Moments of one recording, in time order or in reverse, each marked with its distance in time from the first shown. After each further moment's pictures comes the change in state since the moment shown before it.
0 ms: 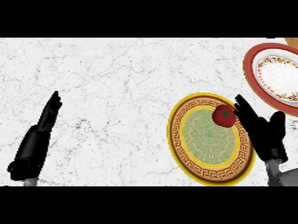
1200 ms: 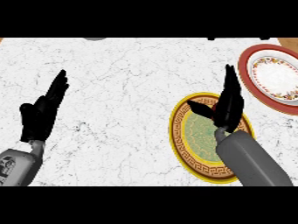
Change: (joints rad) left arm -0.239 -0.051 0.084 0.228 0.082 -0.120 0.155; right arm -0.374 0.204 0.176 0.318 0.995 -0.756 0.445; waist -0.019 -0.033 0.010
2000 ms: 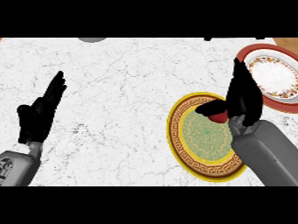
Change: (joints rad) left arm 0.017 -0.004 0.022 0.000 -0.012 -0.011 -0.005; right arm -0.058 -0.124 -0.026 -0.364 0.069 0.659 0.586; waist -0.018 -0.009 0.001
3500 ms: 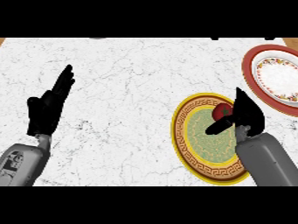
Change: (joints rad) left arm -0.052 -0.085 0.048 0.005 -0.084 -0.057 0.044; right arm 0.163 0.112 -0.191 0.110 -0.033 0.264 -0.075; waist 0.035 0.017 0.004
